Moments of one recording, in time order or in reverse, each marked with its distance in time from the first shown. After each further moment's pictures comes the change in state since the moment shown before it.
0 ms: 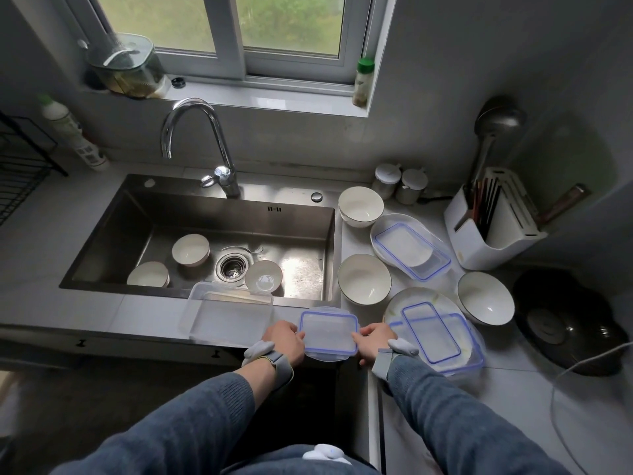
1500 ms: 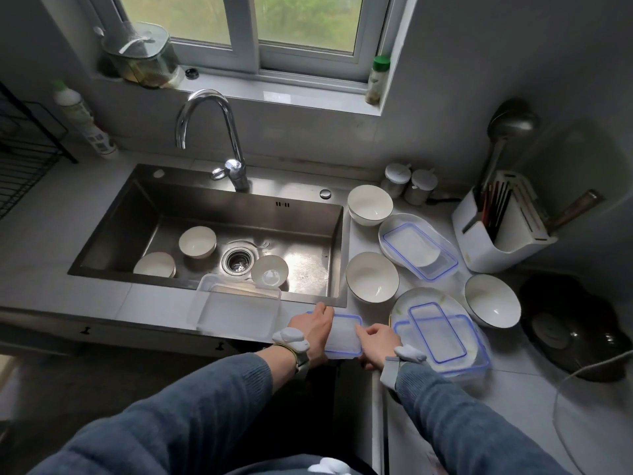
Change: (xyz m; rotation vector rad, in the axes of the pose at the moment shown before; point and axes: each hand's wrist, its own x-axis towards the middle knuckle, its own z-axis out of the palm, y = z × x) left_hand -0.013 0.025 -0.012 0.584 -0.054 0.603; right_hand -0.026 -0.003 0.004 -0.055 -0.016 -0.098
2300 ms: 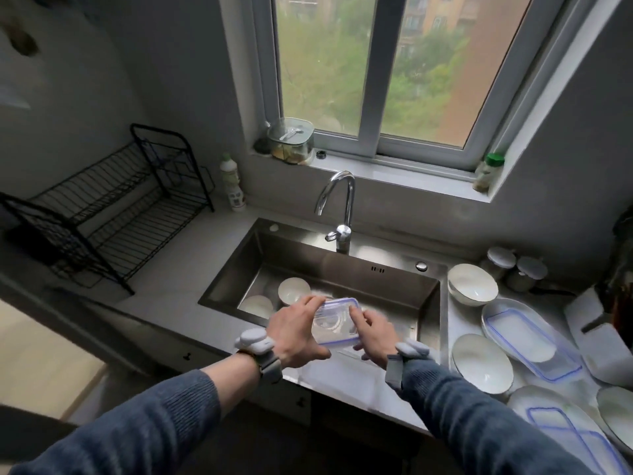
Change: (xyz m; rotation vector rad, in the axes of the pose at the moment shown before) left_hand -0.131 -0.212 -0.116 -0.177 0.513 -0.161; right_hand -0.071 -0.234 0.107 -0.003 -0.133 -0.516
